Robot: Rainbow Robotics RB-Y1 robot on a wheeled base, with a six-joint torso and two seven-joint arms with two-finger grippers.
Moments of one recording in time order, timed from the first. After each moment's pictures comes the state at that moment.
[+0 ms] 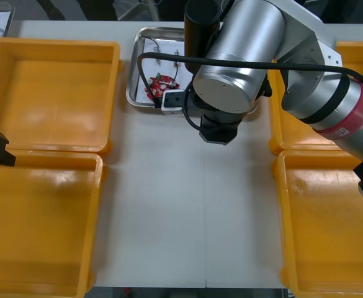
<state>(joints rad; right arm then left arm) -1.06 -0.51 0.71 -1.81 -0.72 1.86 1.88 -0.23 0.91 0.23 -2.16 0.98 1.91 -1.12</state>
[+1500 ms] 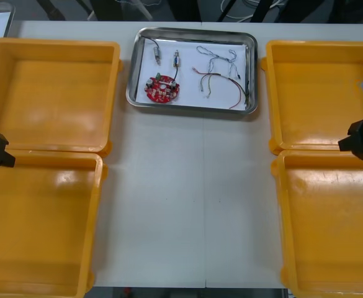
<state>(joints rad) -0.30 -0.70 -0.25 -2.21 -0.79 1.92 1.41 -0.22 0.91 0.23 -2.16 0.98 1.91 -1.12</state>
